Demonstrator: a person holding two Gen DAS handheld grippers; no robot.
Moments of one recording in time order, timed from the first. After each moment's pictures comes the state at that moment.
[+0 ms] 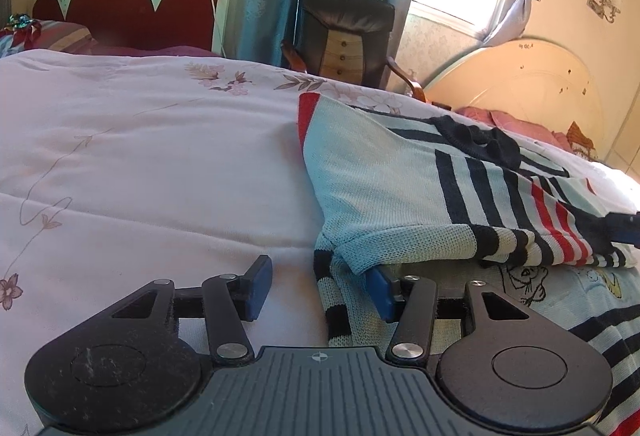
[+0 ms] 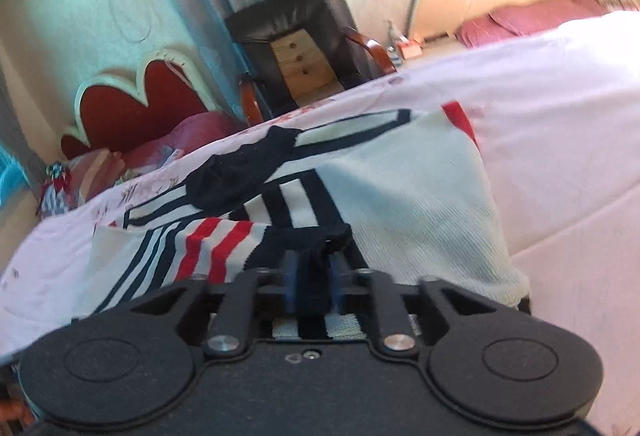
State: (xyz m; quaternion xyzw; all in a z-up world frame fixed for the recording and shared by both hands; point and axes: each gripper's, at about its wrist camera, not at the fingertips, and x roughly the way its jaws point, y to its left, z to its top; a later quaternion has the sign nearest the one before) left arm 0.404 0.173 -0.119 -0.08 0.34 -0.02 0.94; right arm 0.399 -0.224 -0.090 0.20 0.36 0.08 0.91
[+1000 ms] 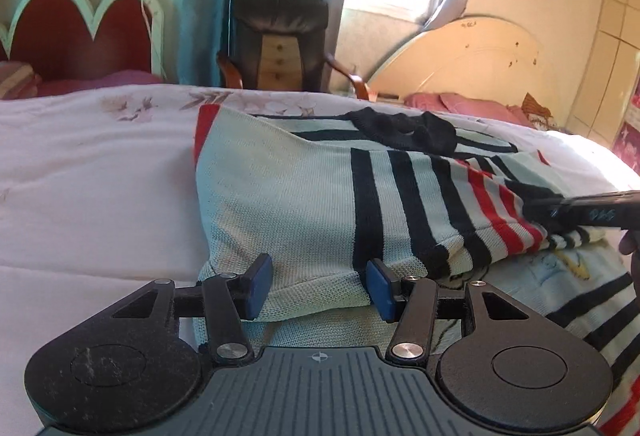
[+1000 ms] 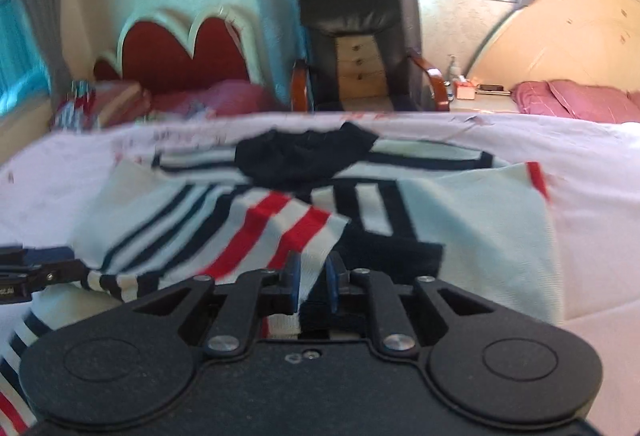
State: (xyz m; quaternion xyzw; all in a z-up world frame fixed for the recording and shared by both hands) left arm 0.412 0.114 -0.112 -0.03 0.31 -0.10 0.94; right arm 0.411 -0.147 -0.093 0.01 0.35 0.14 0.92
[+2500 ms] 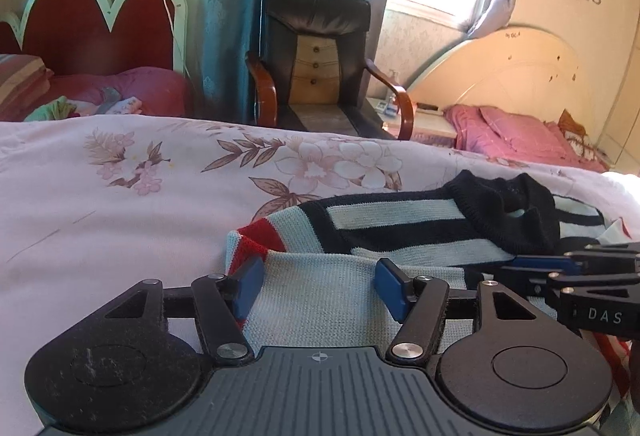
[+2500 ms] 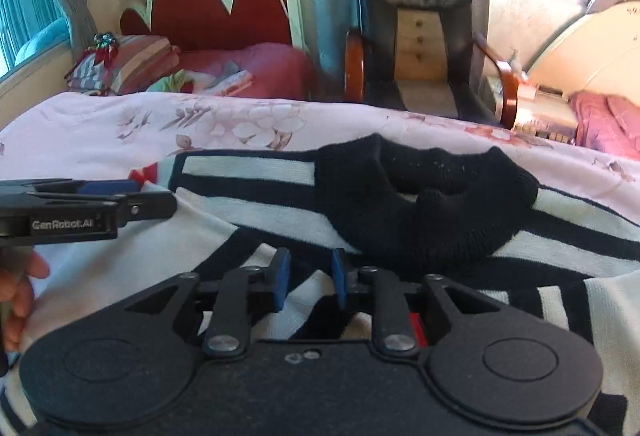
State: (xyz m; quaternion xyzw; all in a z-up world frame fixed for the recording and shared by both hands) left arm 0.551 0.142 -0.107 -0.05 0.34 -0.05 0.94; right arm 0.516 -0.042 -0.111 -0.02 0.37 0.19 0.91
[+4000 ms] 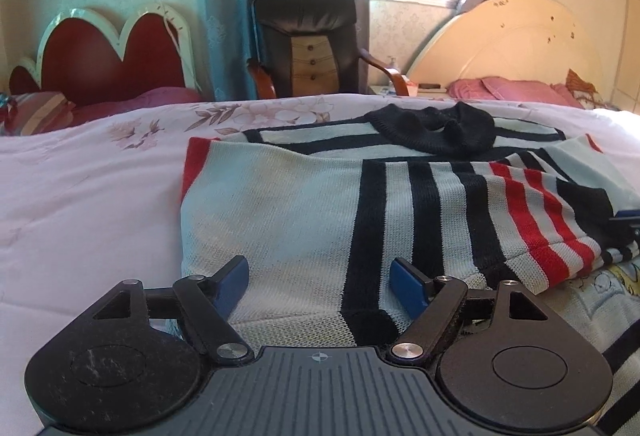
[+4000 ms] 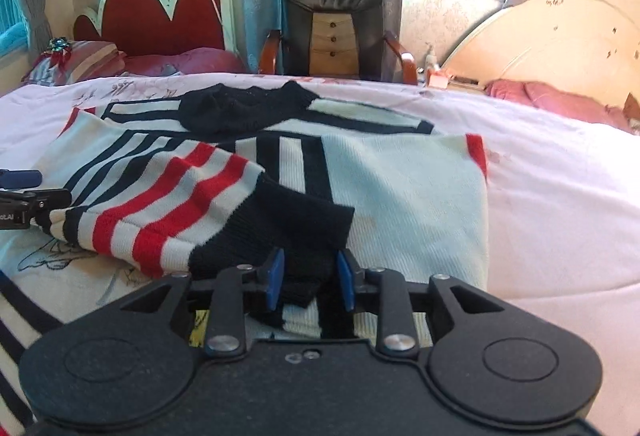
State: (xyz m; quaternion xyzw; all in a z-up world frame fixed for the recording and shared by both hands) left arm 0.443 0.071 -0.110 0.02 0.33 -0.02 0.94; right arm 0.402 -0.194 -0.107 -0.03 0.37 0.12 0.92
